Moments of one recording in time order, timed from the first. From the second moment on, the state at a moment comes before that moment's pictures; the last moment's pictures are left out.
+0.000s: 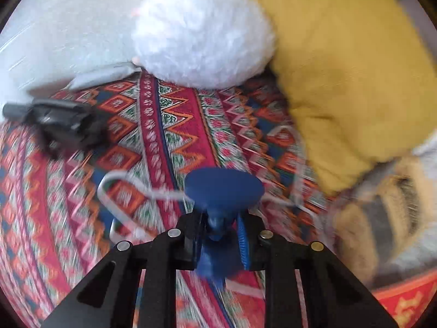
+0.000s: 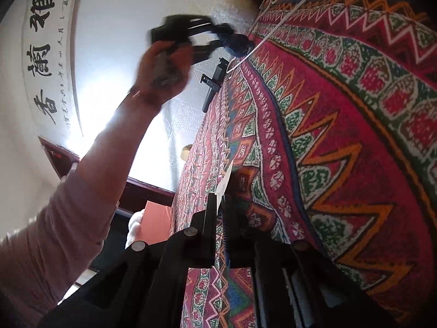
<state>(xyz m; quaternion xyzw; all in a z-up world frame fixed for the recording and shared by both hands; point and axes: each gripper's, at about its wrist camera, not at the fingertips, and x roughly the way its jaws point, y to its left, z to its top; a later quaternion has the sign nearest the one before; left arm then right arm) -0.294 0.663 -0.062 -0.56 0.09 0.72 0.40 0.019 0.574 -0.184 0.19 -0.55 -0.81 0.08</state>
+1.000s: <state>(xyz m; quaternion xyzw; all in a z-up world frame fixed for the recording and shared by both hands) -0.056 -0.063 0.047 -0.47 -0.19 0.79 0.34 0.026 0.430 -0.060 0.24 -0.52 -0.81 0.12</state>
